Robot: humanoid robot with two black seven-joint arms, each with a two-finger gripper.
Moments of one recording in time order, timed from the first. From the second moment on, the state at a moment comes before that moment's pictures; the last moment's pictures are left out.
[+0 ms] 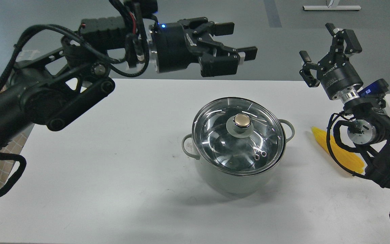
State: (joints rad) left arm -1.05 0.38 -0.62 -1.41 2.00 -0.29 -0.39; right arm 0.76 -0.30 0.77 0.65 -0.33 0.39 0.49
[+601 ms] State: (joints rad) left arm -0.98 0.24 -0.48 -1.26 2.18 -0.25 -0.38; right arm 0.71 -0.36 0.77 0.69 -0.33 0.39 0.49
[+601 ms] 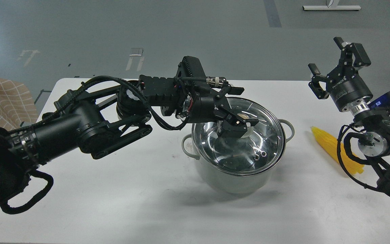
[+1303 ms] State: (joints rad) left arm -0.89 0.23 -0.48 -1.24 2.18 -0.25 -0.37; right arm 0.69 -0.36 0.77 0.69 -0.33 0.39 0.49
